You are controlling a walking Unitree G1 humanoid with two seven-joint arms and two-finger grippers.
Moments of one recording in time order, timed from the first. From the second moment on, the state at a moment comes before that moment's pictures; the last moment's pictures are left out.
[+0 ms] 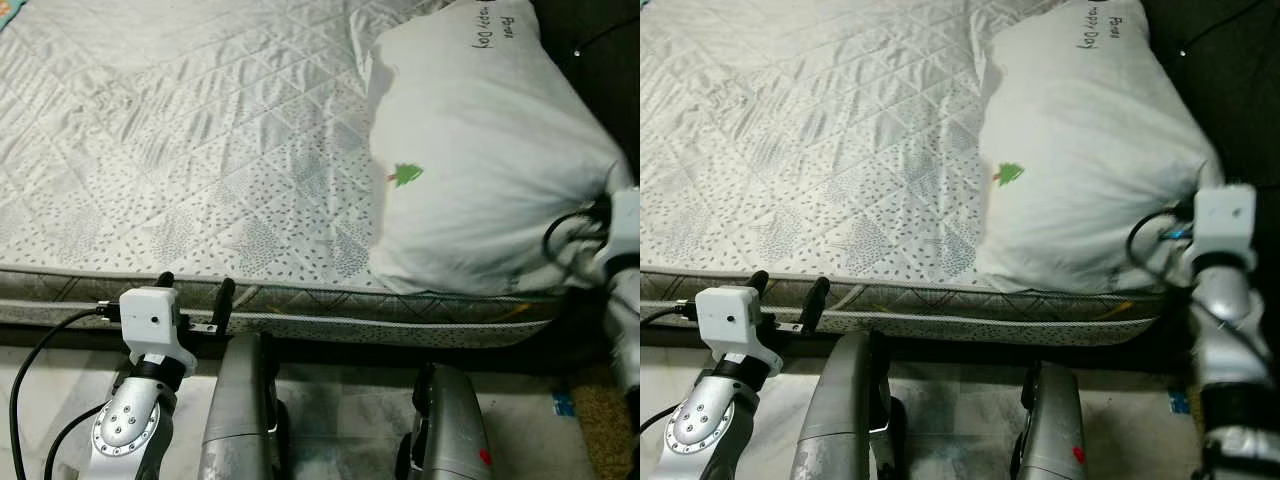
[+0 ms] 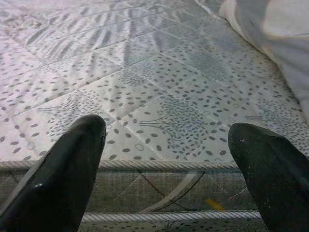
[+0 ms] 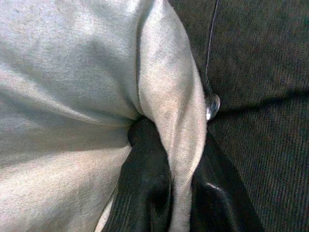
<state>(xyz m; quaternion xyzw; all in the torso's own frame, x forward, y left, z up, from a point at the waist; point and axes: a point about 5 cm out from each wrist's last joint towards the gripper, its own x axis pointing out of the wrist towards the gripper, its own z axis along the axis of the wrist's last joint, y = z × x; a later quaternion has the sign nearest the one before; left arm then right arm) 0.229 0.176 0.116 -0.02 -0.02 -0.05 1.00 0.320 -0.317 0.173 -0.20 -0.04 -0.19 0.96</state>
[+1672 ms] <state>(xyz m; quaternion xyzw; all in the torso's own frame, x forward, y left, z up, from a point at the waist) 0.230 0.172 0.115 -0.02 -0.02 -0.05 1.00 0.352 -0.231 0.228 -0.14 -0.17 -0.14 0.97</state>
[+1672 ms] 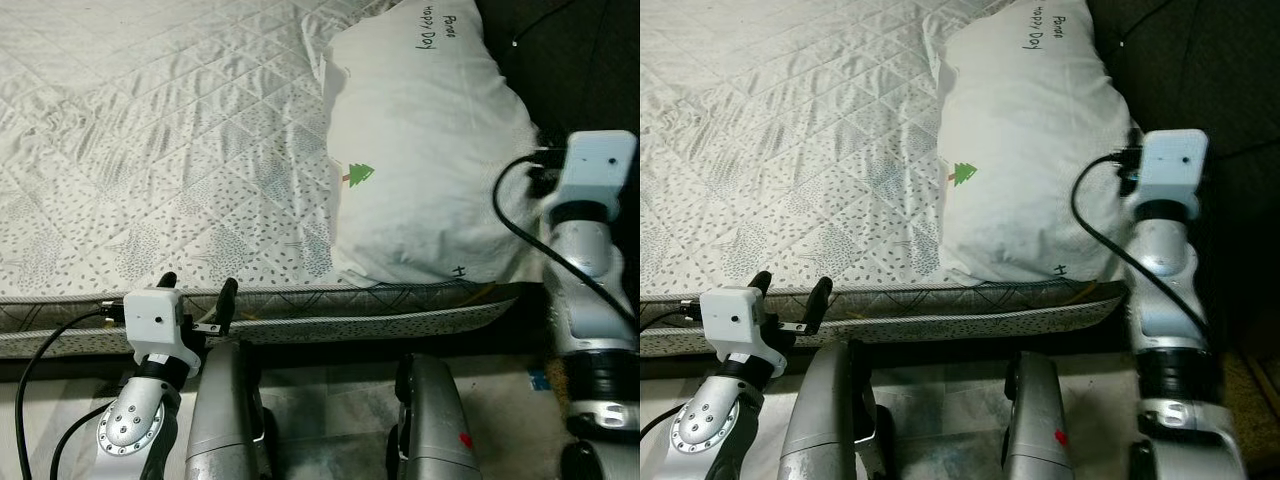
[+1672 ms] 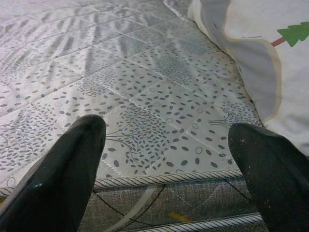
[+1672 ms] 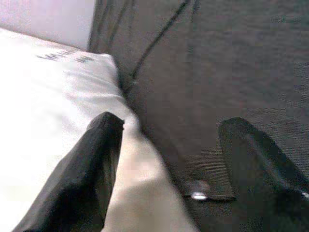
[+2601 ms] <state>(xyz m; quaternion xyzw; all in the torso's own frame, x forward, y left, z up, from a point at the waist) 0.255 0.169 0.132 -0.03 -0.07 -0.04 1.00 0.374 -0.133 0.196 0.05 -0.11 0.05 0.99</state>
